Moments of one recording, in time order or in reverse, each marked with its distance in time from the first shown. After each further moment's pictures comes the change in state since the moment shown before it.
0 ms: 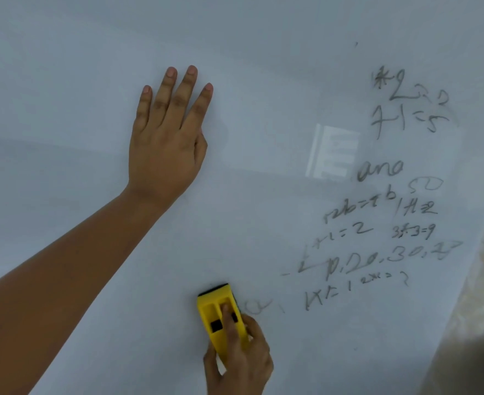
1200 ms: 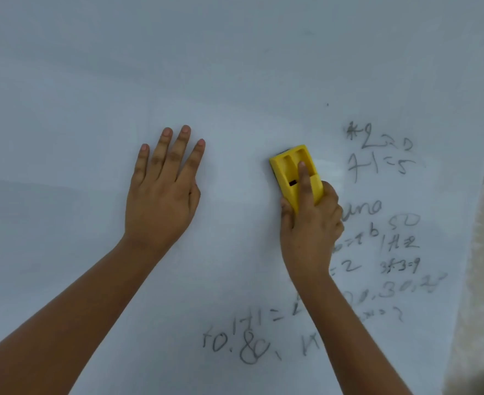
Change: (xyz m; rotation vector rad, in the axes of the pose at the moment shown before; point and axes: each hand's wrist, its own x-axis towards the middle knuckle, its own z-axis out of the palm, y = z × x) left_hand 0.003 0.002 0.002 0.000 -0.006 0.005; right_hand 0.222 -0.034 -0.112 -0.182 0.493 -0.125
